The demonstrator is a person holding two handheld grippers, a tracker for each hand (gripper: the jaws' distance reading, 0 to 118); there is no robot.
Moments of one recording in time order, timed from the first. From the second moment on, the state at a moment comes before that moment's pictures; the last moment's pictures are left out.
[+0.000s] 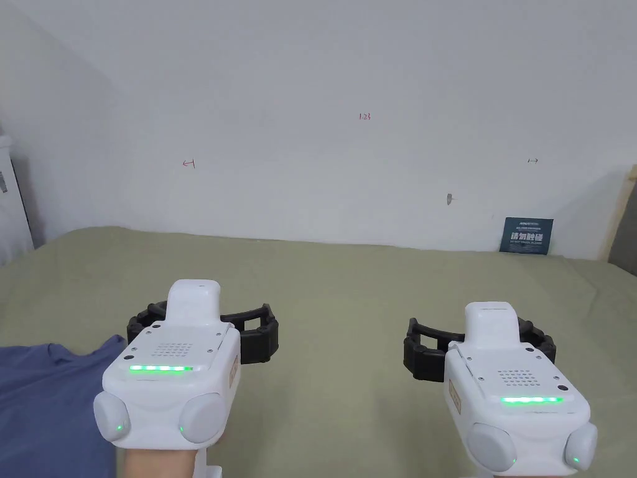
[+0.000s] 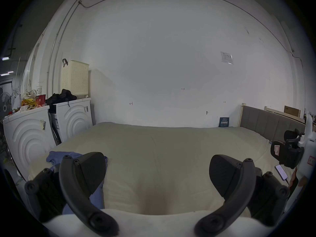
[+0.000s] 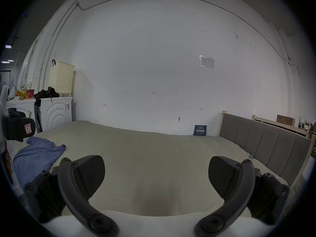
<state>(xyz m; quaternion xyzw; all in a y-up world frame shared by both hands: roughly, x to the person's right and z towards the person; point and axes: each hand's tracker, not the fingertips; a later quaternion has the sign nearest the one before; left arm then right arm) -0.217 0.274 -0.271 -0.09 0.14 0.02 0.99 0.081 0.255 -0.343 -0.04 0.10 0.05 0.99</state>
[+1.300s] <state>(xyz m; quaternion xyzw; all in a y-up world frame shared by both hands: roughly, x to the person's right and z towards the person) -0.224 0.280 -0.277 -0.10 0.16 0.01 0.98 0.092 0.266 -0.350 -0.06 0.06 0.02 1.00</state>
